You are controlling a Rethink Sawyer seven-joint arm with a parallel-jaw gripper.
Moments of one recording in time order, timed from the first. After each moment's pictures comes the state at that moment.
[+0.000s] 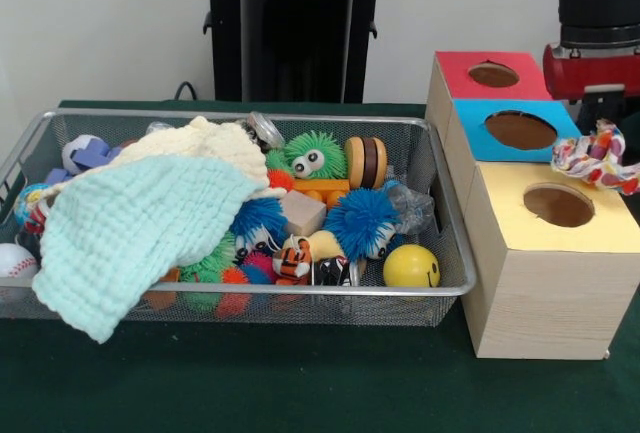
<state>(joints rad) 0.13 -0.66 0.03 1.81 0.40 0.13 1.72</state>
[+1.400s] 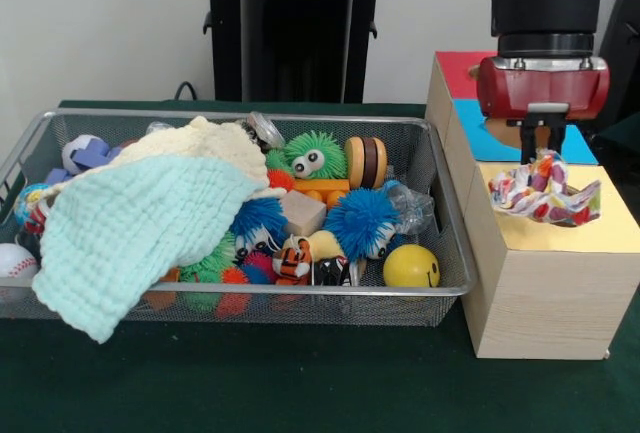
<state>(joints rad) 0.03 -0.63 -0.02 1.64 0.04 0.10 1.72</state>
